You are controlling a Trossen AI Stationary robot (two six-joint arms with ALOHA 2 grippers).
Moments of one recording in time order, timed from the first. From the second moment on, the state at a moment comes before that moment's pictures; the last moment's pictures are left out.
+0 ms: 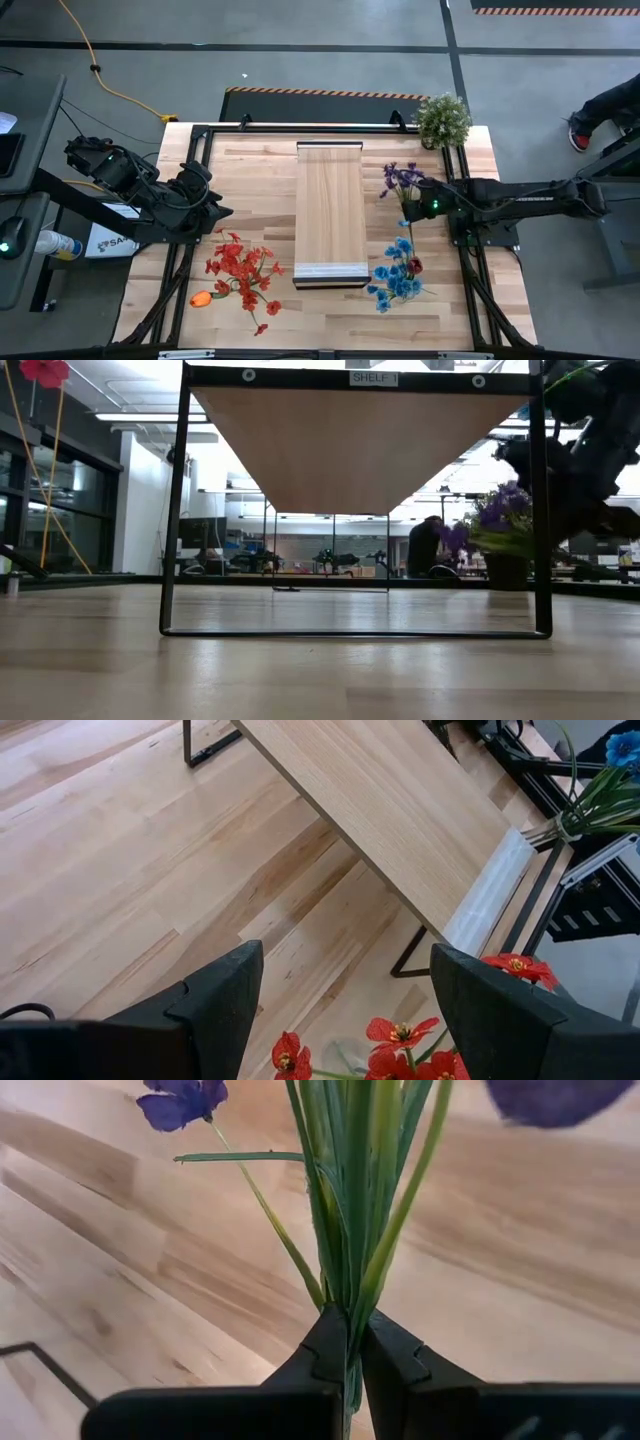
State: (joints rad) left arm -0.55 1.01 1.46 -1.44 -0.51 -1.26; right arm -0.12 0.74 0.39 -0.63 0.03 1.16
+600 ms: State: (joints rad) left arm -0.55 1.01 1.46 -1.44 -0.51 -1.26; right arm -0.12 0.68 0.90 -1.02 0.39 0.96
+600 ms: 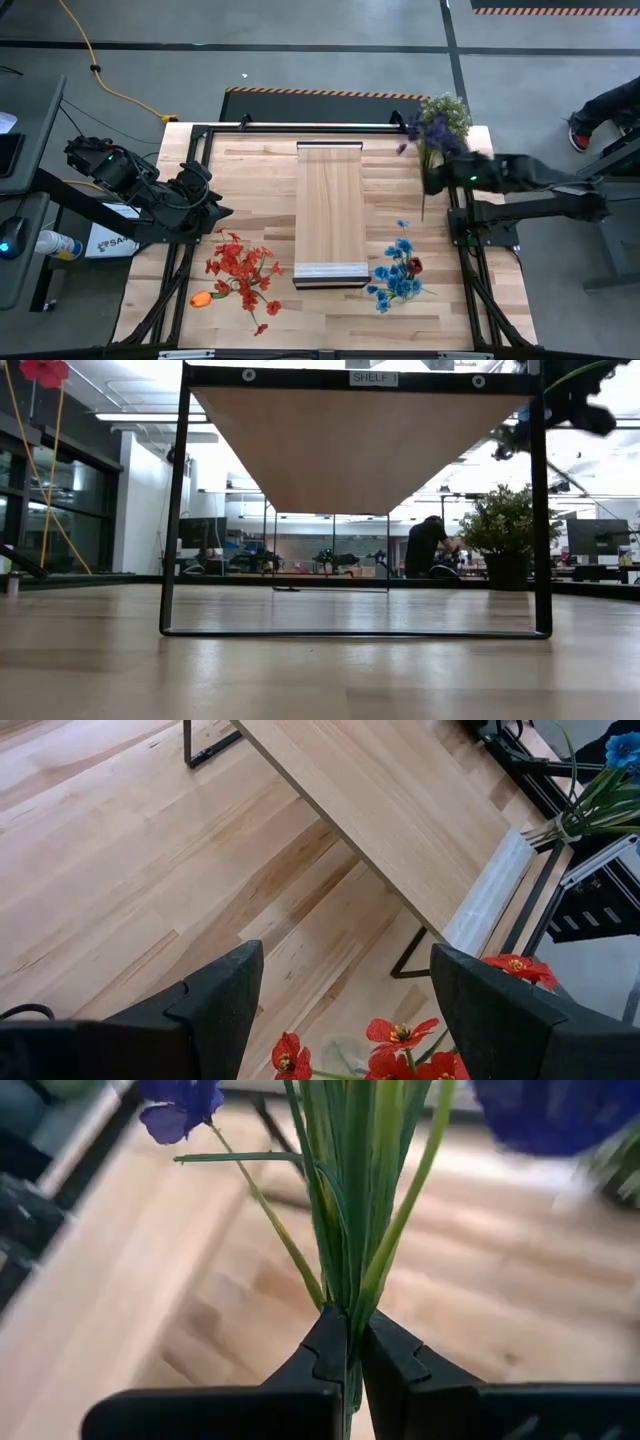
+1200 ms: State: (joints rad) left arm -0.55 1.01 1.46 -1.44 -0.52 -1.26; right arm -0.12 0.68 1.28 -1.12 0.53 0.79
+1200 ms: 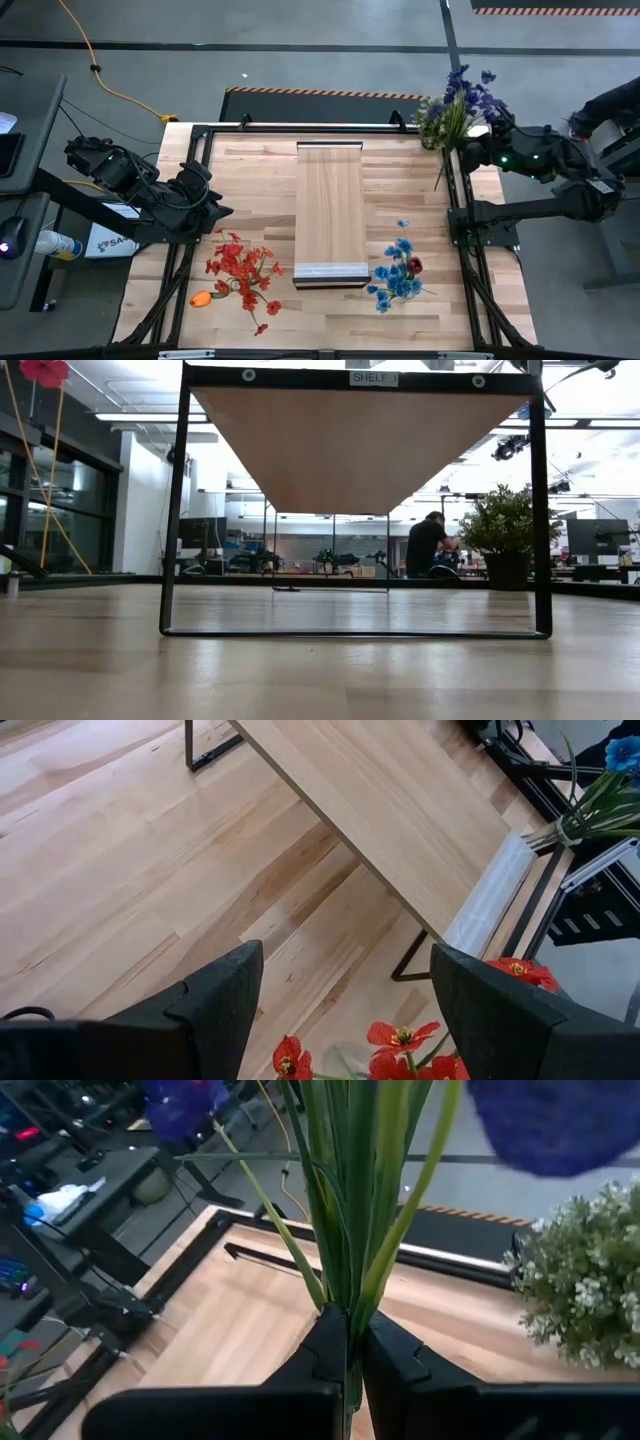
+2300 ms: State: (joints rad) left arm -0.55 1.01 1.46 -1.44 -0.52 -1.26; right arm -0.12 0.68 1.36 -0.67 0.06 0.44
